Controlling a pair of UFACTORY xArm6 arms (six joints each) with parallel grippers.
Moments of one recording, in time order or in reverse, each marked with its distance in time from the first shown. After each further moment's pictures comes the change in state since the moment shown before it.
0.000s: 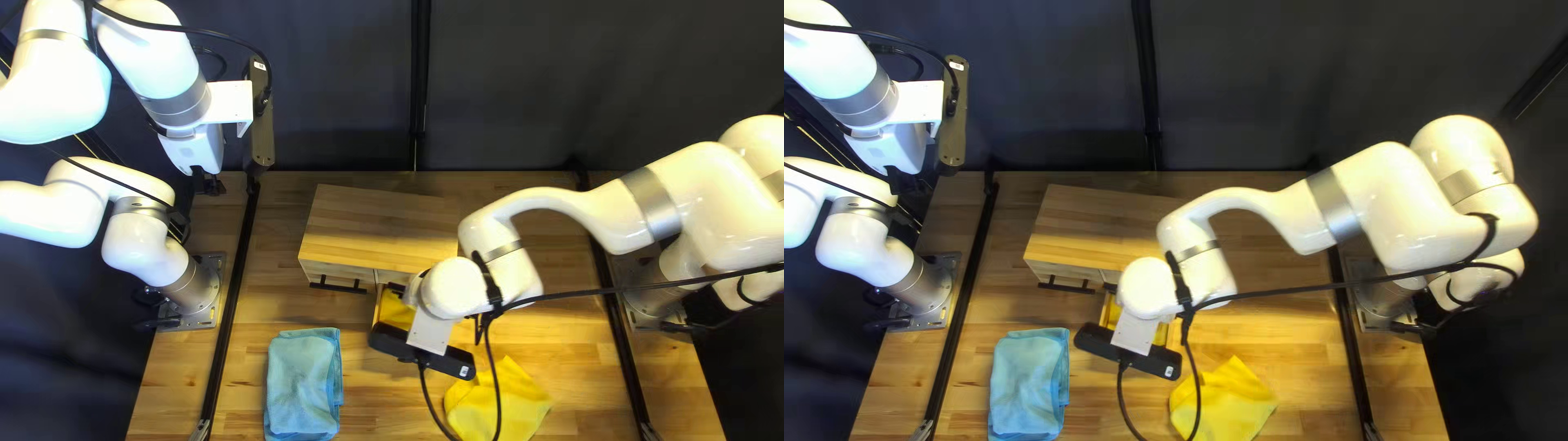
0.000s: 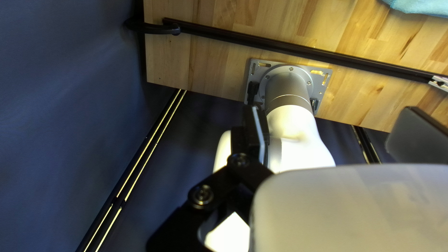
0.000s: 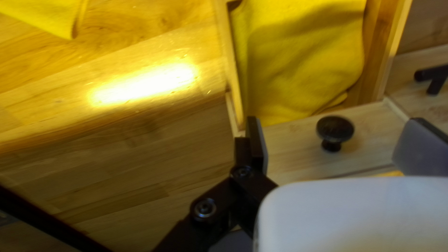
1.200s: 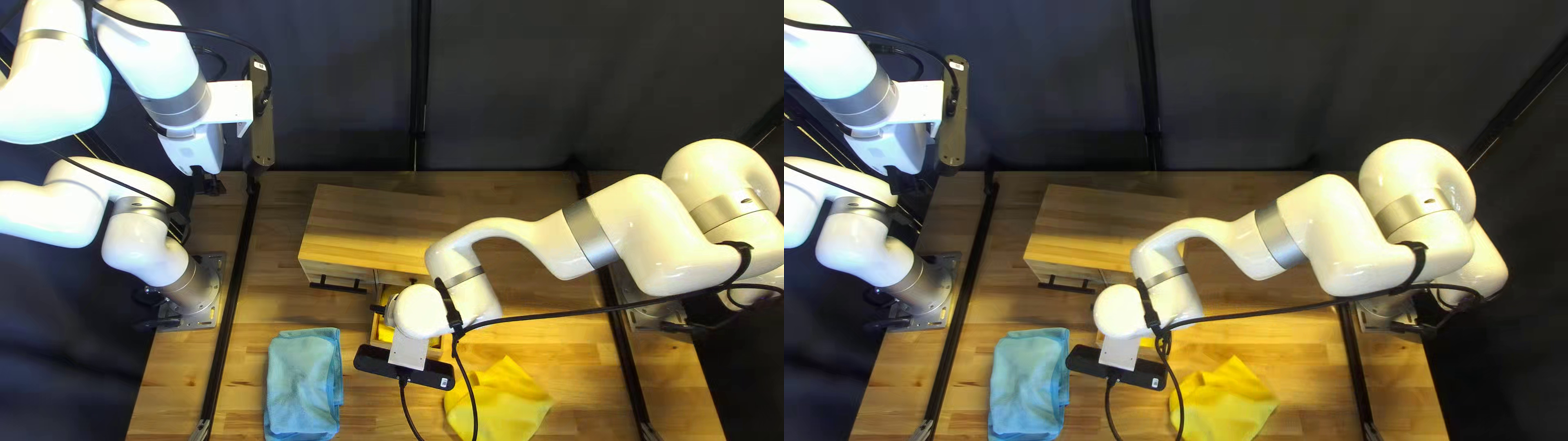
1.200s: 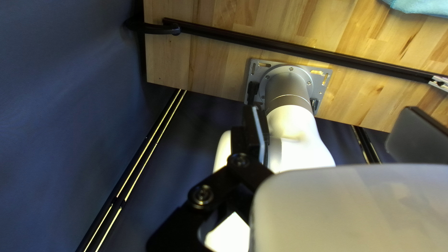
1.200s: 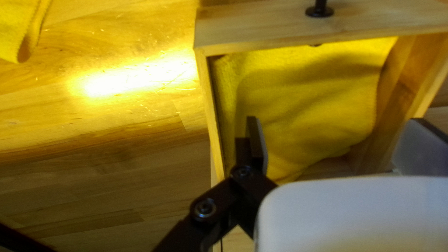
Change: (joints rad) left arm 0.000 0.000 0.000 0.000 0.000 0.000; right arm -0.006 0.167 -0.082 -0.004 -0.025 -0.061
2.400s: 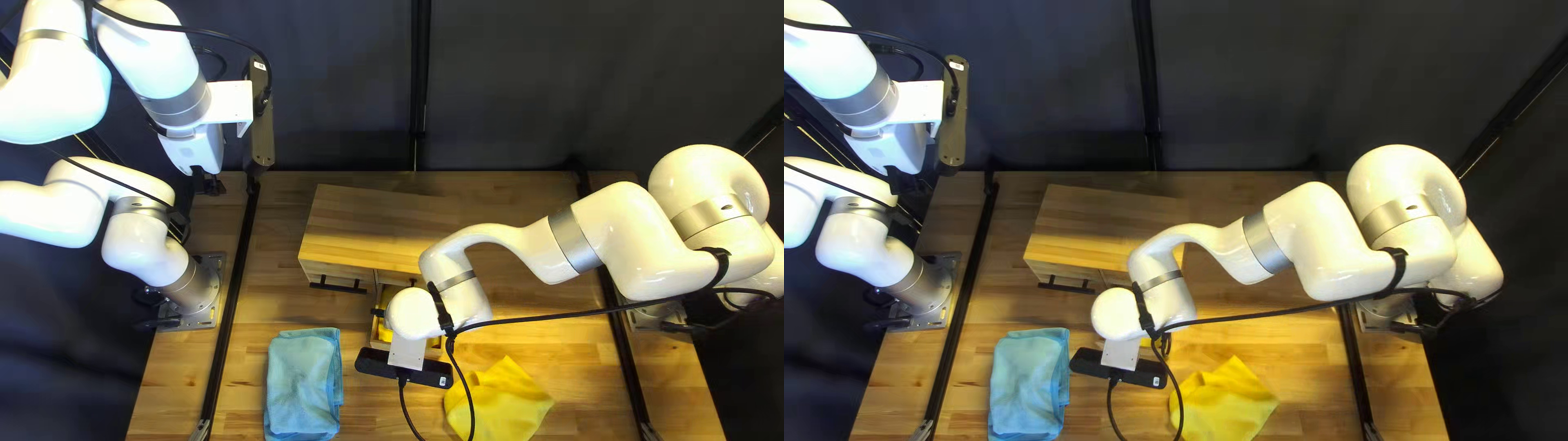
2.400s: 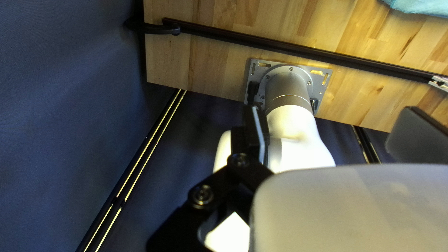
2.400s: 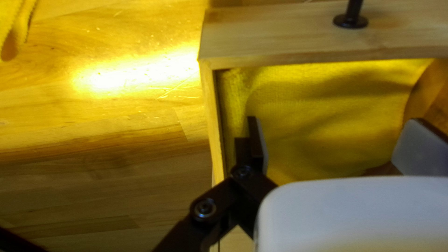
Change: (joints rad) left arm 0.000 0.000 0.000 0.000 0.000 0.000; right arm -0.018 0.032 0.021 0.007 -0.037 -0.036
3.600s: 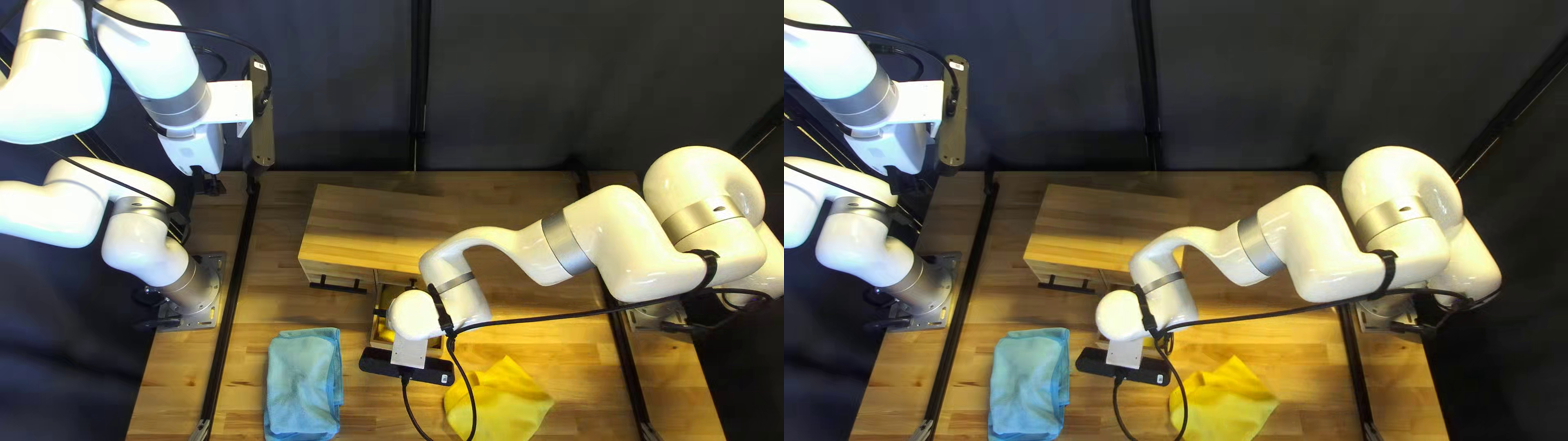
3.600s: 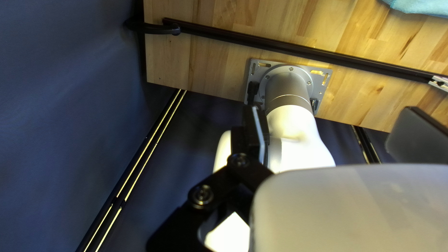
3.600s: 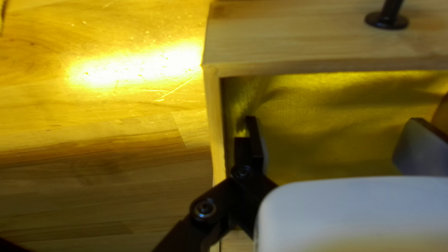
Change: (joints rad) left arm 0.000 0.000 0.000 0.000 0.000 0.000; right arm -0.006 0.027 0.017 -0.028 -0.017 0.000
